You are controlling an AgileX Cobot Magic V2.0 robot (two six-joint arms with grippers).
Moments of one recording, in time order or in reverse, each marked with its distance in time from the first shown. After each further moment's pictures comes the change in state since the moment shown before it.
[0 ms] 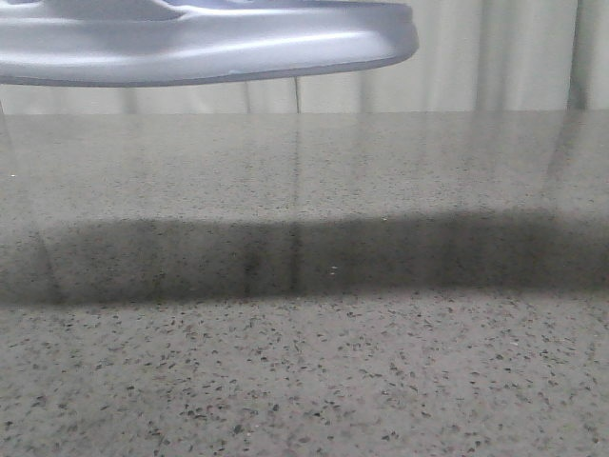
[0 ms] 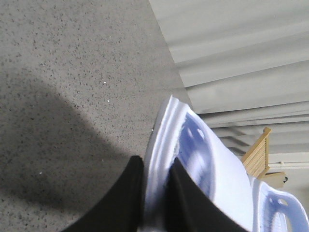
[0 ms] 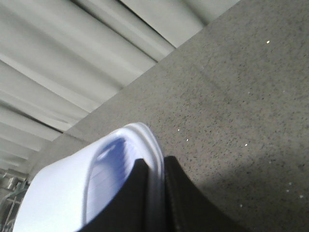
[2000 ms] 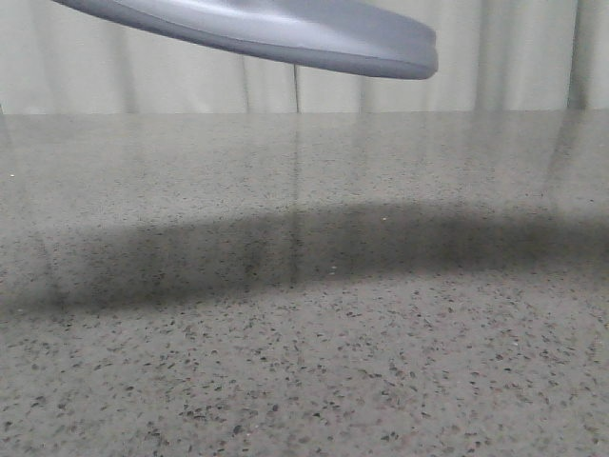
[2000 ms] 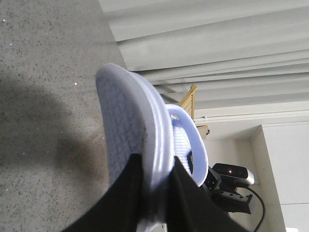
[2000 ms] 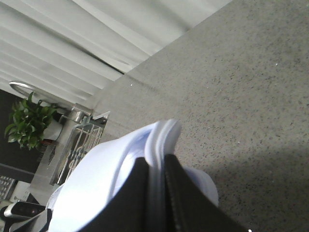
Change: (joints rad) left arm 0.004 0.000 0.000 -0.360 0.218 0.205; right arm -0.012 0.301 -0.001 0.746 0.160 -0.762
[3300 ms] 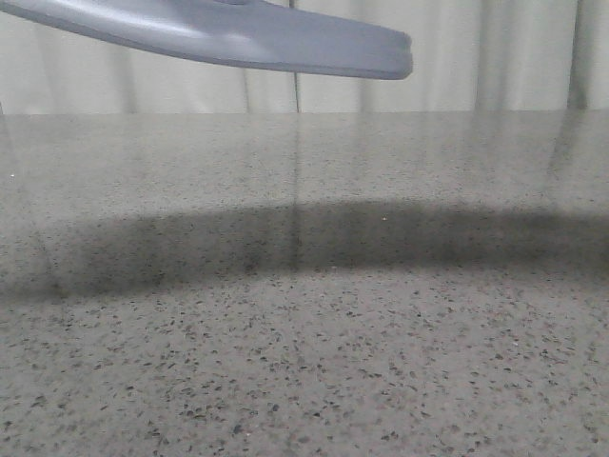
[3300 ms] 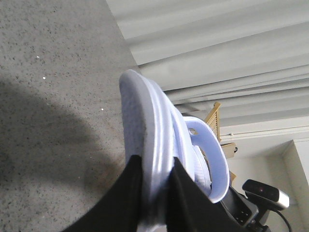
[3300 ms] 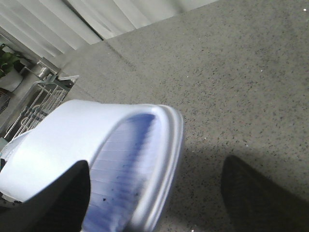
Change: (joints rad) left arm -0.035 0.000 0.000 0.073 -0.142 0.027; right arm 0.009 0.042 -0.002 -0.072 -0.009 -0.244
